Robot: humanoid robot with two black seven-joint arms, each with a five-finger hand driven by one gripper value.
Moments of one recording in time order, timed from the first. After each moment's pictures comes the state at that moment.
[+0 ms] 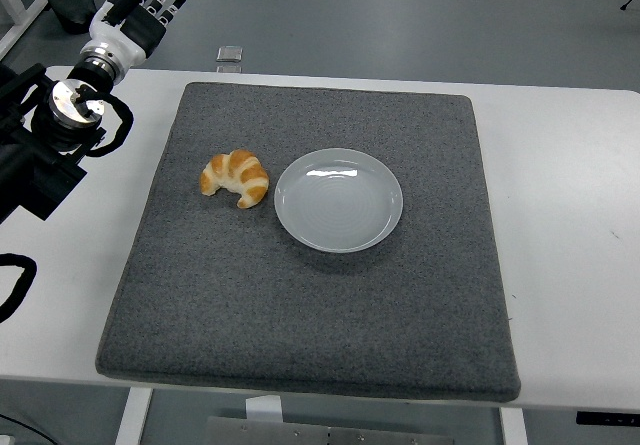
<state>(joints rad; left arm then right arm) -0.99 0.32 -0.73 -0.52 -0.35 -0.17 -0.16 0.09 0.00 -0.15 0.13 0.03 -0.02 -0.06</state>
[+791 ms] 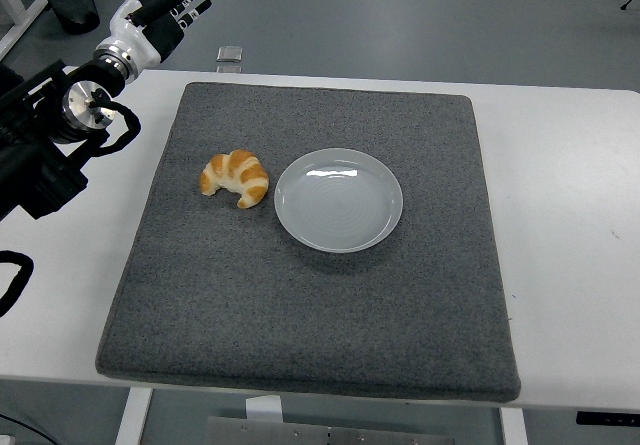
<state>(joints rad) -1.02 0.32 -0.65 -0.54 -0.07 -0.19 -0.16 0.09 0.00 -0.15 0.13 0.03 -0.02 -0.06</state>
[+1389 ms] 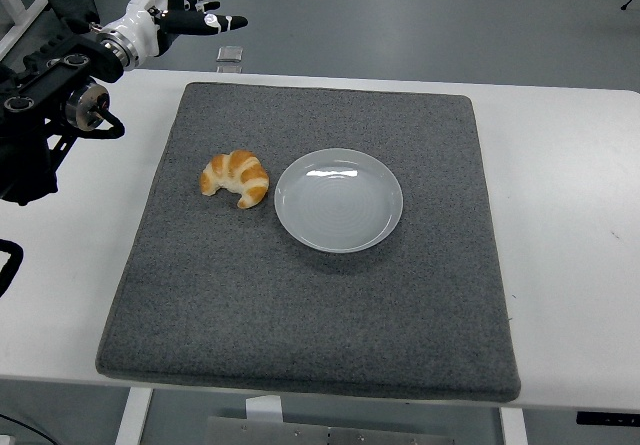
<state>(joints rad) -1.05 0.35 -0.65 -0.56 0.55 -0.18 -0.25 0.09 0.00 -0.15 0.13 0.03 -0.02 -0.06</state>
